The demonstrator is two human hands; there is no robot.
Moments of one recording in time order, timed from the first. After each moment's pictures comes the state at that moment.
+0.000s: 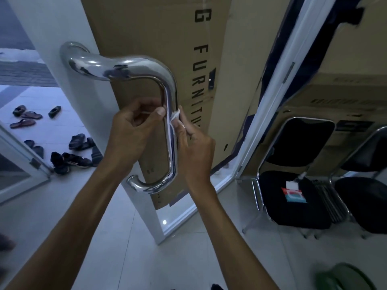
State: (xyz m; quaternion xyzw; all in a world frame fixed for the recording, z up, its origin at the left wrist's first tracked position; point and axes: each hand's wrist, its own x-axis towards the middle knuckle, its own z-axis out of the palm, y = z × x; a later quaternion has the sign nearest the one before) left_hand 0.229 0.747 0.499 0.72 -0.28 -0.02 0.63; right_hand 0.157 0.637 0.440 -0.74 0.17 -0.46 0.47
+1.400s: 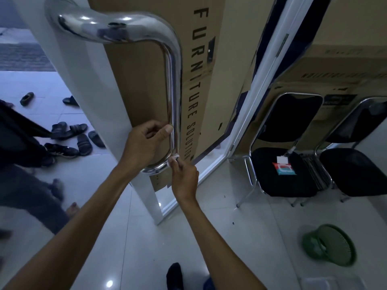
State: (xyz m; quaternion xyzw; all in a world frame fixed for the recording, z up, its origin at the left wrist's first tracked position) left_hand 0.250 0.754 0.394 0.76 -0.29 -0.13 0.57; right_hand 0.152 0.684 0.280 -0.69 0.37 -0.28 0.56
